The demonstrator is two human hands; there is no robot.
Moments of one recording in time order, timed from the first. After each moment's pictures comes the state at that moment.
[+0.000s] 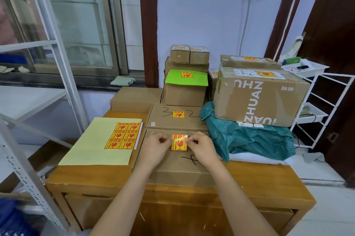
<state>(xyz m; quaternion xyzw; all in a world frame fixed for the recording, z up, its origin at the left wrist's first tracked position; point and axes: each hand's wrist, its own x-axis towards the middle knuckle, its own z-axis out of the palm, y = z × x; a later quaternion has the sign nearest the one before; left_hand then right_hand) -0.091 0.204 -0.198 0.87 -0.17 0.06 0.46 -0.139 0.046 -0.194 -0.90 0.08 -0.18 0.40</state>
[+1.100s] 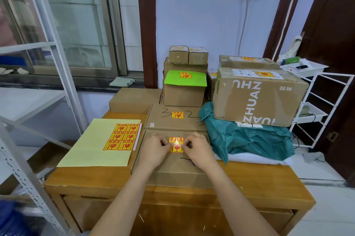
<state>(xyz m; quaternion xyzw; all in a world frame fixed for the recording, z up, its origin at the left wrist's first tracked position) -0.089 0.200 -0.196 0.90 -0.18 0.08 0.39 -0.139 0.051 -0.196 -0.95 0.04 -0.17 0.28</state>
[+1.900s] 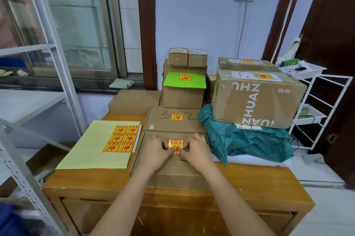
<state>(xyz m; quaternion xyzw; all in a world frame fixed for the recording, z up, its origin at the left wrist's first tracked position) -0.090 0.199 -0.198 0.91 -0.20 0.09 0.36 -0.141 0.056 -0.193 -0.96 0.07 -0.15 0.23</state>
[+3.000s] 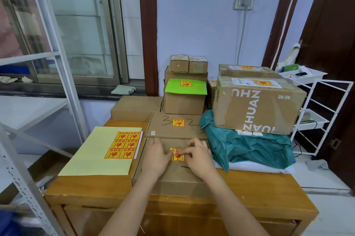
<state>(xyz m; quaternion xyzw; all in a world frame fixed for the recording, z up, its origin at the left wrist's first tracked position) -0.087 0.193 -0.198 0.91 -0.14 0.11 0.36 -0.144 0.053 -0.193 -0.96 0.04 -0.14 0.25</state>
